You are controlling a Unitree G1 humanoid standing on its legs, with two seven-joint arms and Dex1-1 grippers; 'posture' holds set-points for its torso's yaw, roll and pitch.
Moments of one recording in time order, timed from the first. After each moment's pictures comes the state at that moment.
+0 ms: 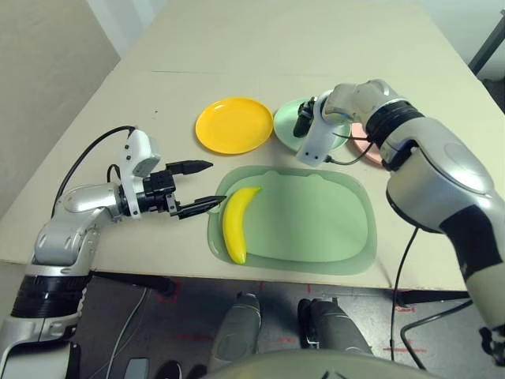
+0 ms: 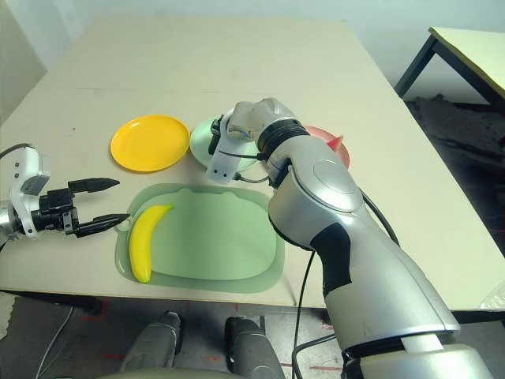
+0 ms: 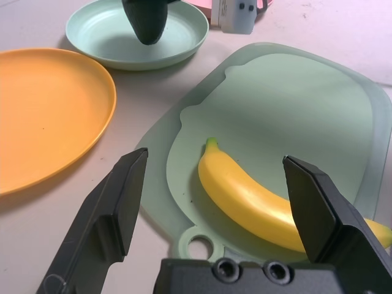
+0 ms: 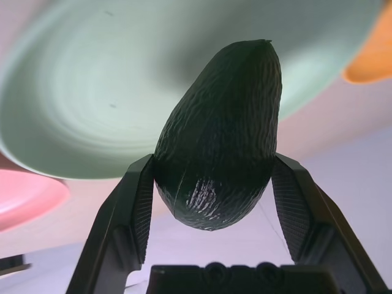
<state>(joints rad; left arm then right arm) -0.20 0.82 0.15 -0.09 -0.51 0.31 -1.13 -1.51 -0.24 1.05 1.40 -1.18 -0.60 0.42</state>
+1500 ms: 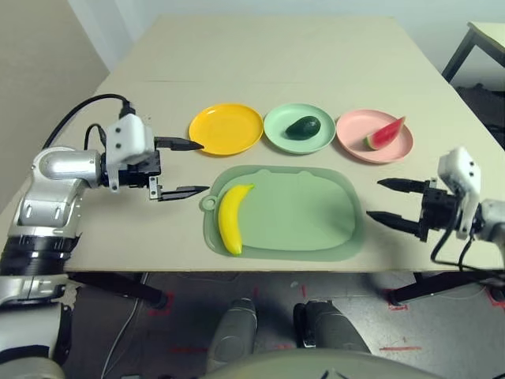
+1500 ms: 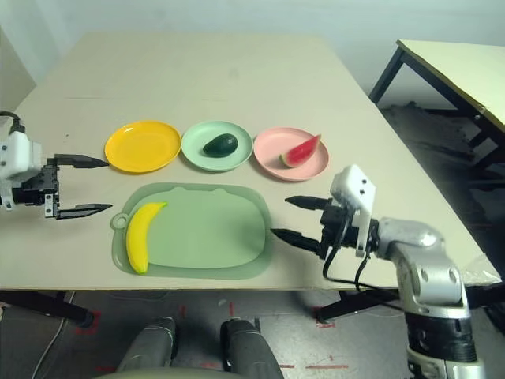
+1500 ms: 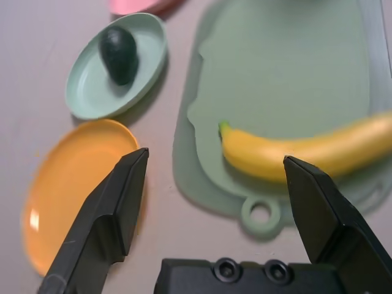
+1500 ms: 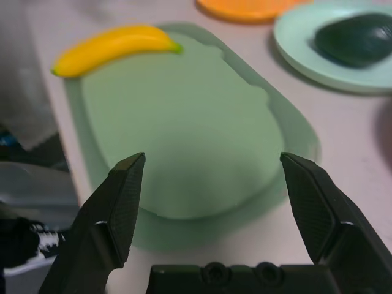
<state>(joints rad) -0.55 0.94 0.00 0.28 -0.23 -0.35 -1.48 -0.06 -0.65 -0.25 -0.17 0.39 0.32 1.26</state>
